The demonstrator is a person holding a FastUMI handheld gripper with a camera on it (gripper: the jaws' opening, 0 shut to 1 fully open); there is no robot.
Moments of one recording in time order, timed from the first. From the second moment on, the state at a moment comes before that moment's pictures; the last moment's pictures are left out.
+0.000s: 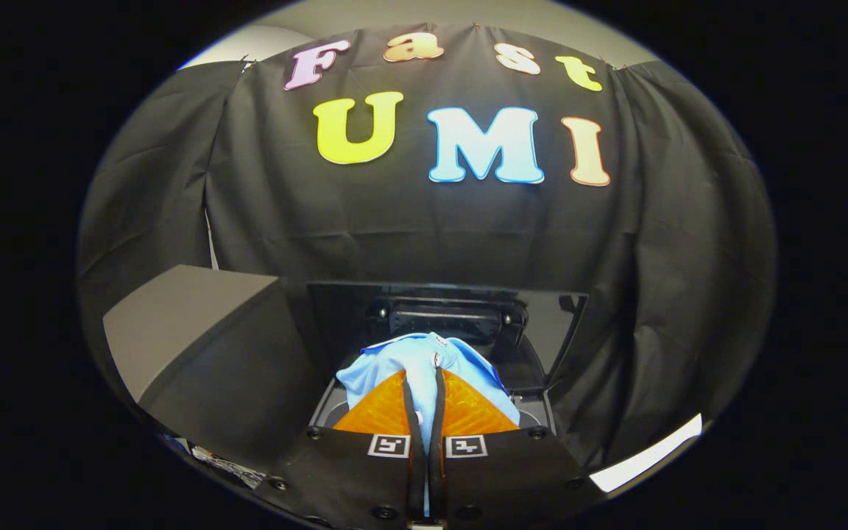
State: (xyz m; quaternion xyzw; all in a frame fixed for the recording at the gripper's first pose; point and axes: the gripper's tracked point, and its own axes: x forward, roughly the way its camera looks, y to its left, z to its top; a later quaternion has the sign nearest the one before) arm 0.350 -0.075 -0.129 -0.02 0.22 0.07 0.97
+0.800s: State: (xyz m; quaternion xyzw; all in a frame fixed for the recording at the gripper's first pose) arm 0.340 -0.091 -0.243 0.00 0.34 0.04 0.94
